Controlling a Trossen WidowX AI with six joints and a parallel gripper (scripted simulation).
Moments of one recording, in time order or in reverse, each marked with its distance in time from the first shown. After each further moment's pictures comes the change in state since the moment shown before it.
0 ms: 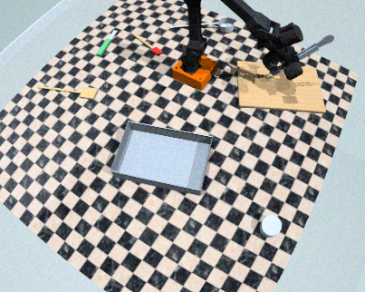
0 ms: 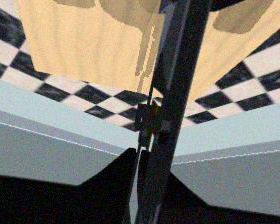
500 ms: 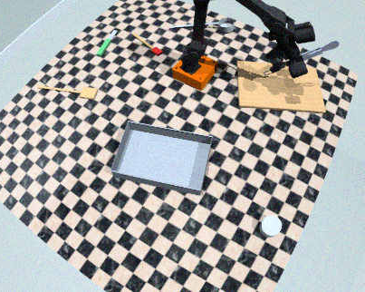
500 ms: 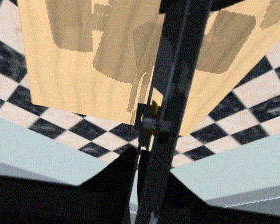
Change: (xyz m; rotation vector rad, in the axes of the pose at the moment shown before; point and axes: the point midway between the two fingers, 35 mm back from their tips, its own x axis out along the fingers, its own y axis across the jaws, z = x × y) arm 0.008 -0.001 -0.005 0.006 -0.237 0.013
